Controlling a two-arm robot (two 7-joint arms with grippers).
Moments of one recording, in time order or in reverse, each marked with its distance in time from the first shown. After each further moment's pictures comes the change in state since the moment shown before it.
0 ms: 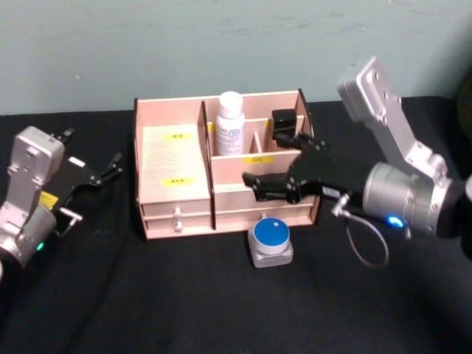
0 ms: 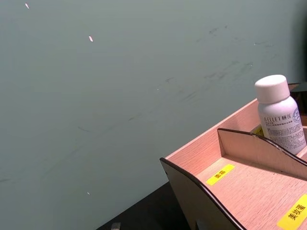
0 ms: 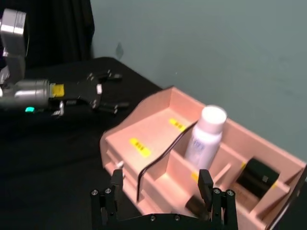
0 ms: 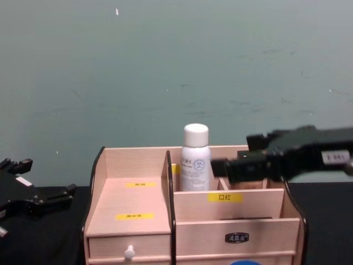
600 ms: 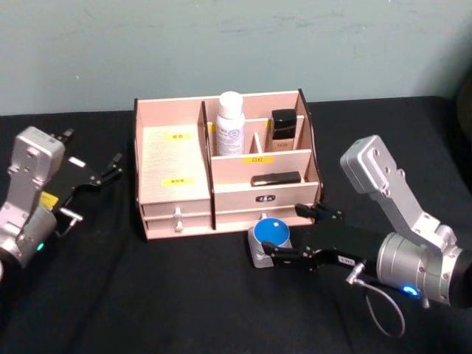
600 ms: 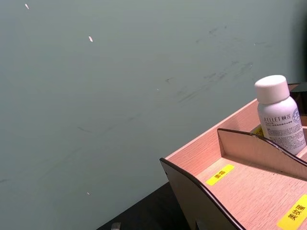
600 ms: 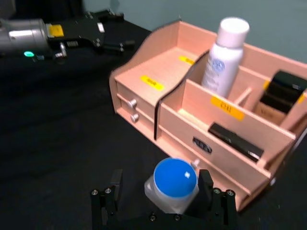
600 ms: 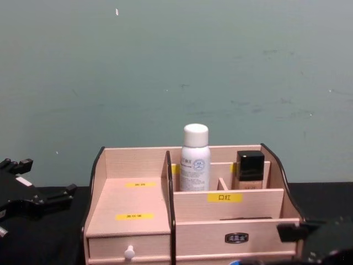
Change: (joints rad) left arm 0.000 0.000 0.000 0.000 0.000 0.000 0.000; right arm -0.201 0.059 0.018 -0.077 -0.002 0.042 -0.075
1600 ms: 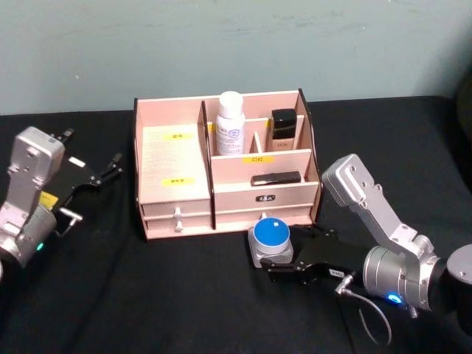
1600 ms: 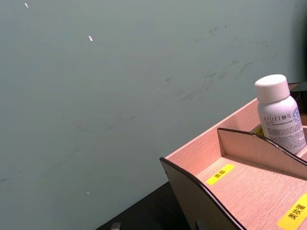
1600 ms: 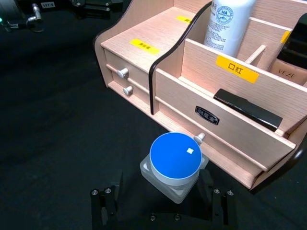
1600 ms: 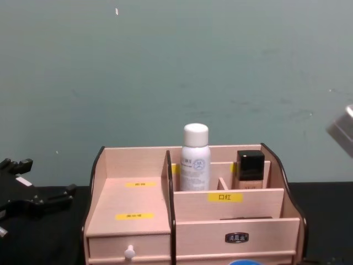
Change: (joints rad) left arm 0.000 0.000 0.000 0.000 0.000 0.000 0.000; right arm 0.023 -0.062 -0.028 0.105 -0.048 0.057 0.010
